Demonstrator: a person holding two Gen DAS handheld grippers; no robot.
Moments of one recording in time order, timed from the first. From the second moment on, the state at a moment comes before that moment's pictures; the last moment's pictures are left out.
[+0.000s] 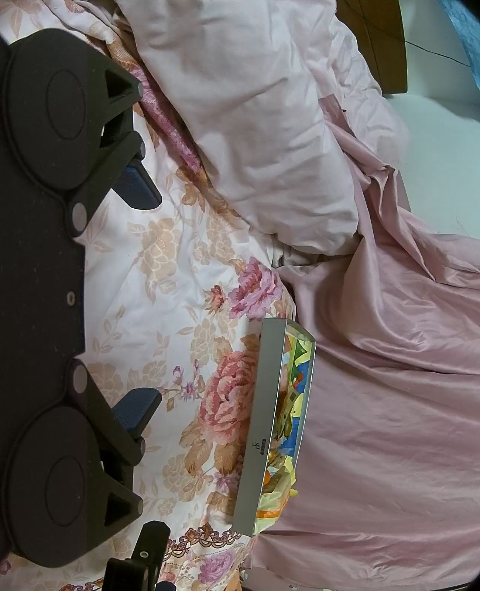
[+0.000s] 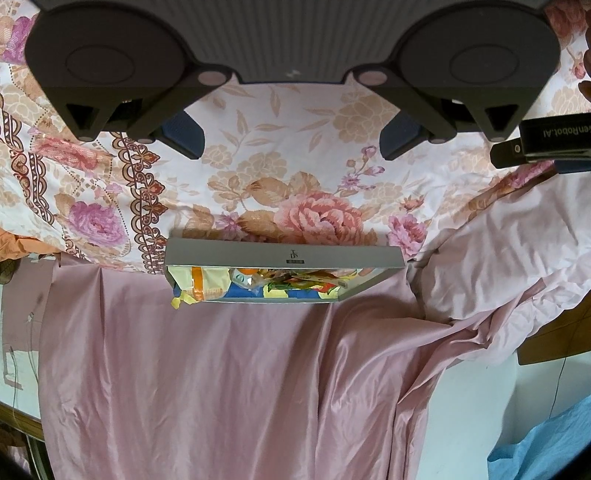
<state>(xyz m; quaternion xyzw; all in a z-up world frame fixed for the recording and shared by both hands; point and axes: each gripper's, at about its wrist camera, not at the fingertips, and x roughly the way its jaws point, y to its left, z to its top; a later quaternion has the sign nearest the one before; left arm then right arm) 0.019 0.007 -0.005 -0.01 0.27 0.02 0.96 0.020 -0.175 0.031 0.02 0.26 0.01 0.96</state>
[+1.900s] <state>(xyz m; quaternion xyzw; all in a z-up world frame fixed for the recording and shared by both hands) 0.020 0.006 -0.006 -0.01 0.27 0.02 0.96 0.018 -0.172 0.028 0.02 0.27 0.01 0.96</state>
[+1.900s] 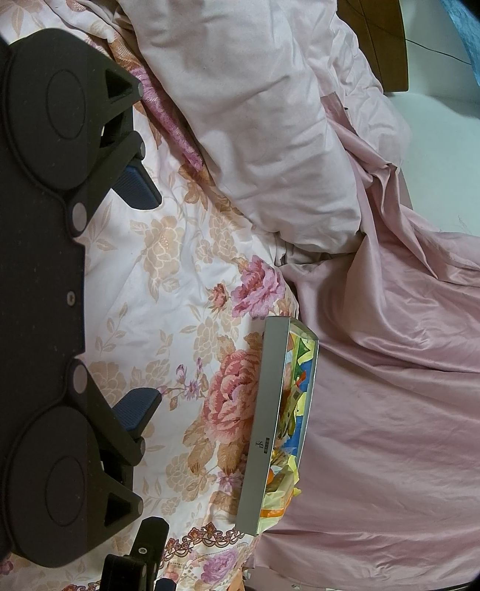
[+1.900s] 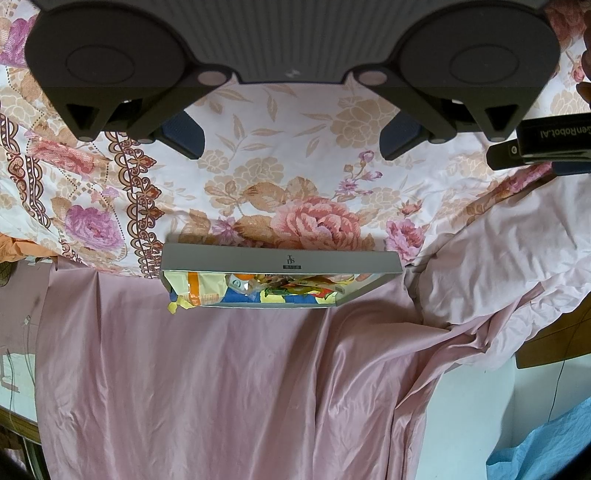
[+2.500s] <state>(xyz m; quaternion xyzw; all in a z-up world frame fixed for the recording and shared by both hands) 0.020 0.005 -0.005 -0.01 0.28 0.03 0.96 0.018 -0.171 0.028 0.02 0.27 0.01 0.96</state>
